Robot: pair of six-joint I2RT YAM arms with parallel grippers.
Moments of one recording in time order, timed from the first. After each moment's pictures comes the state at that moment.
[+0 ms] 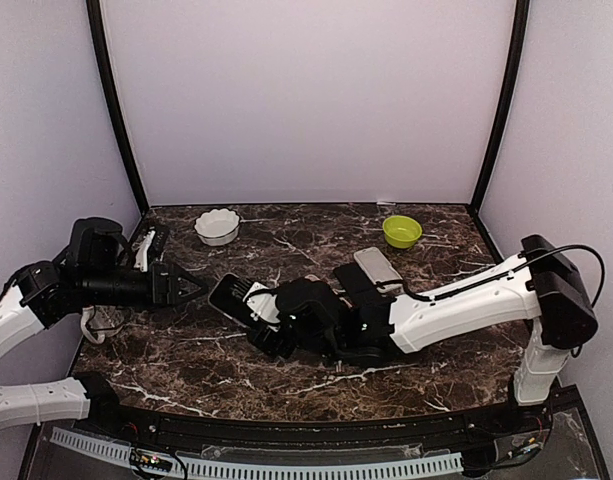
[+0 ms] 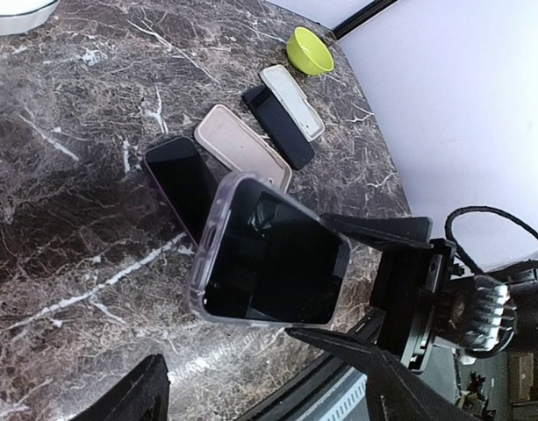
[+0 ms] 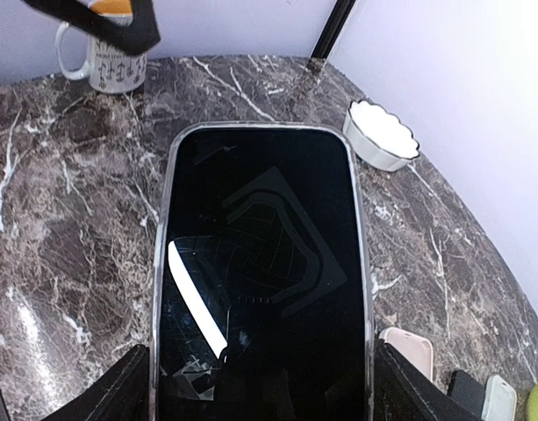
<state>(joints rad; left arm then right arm) -0.60 0.77 0.78 -0.63 0.30 -0.66 1.34 1.84 1.20 0.15 0.42 -0.15</state>
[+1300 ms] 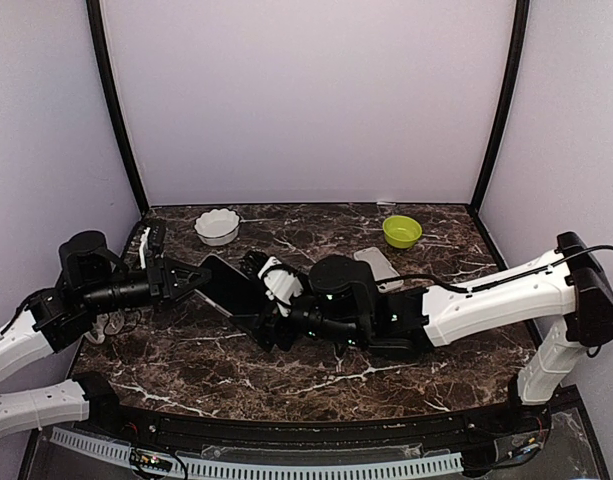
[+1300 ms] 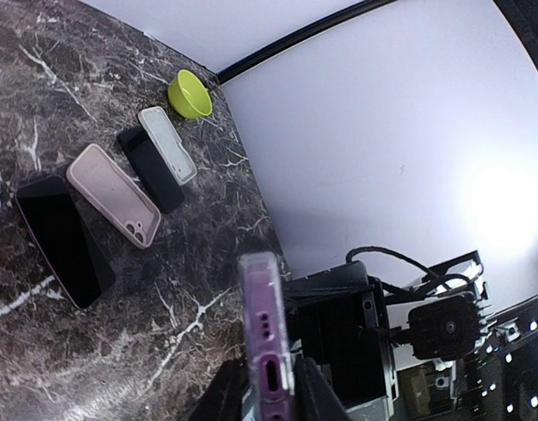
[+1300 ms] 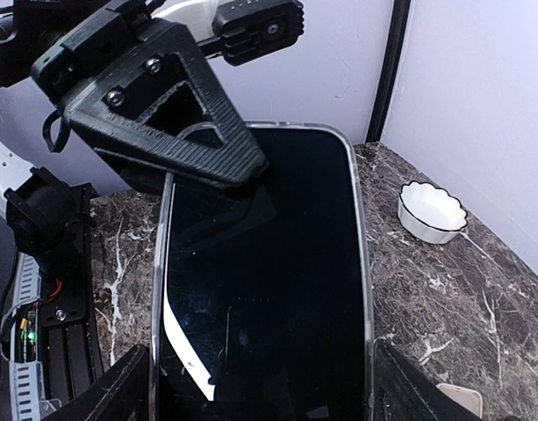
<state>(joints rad) -0.60 0.66 0.56 -0.12 0.47 -0.98 1.33 1.68 1.12 0.31 0.19 -0.03</state>
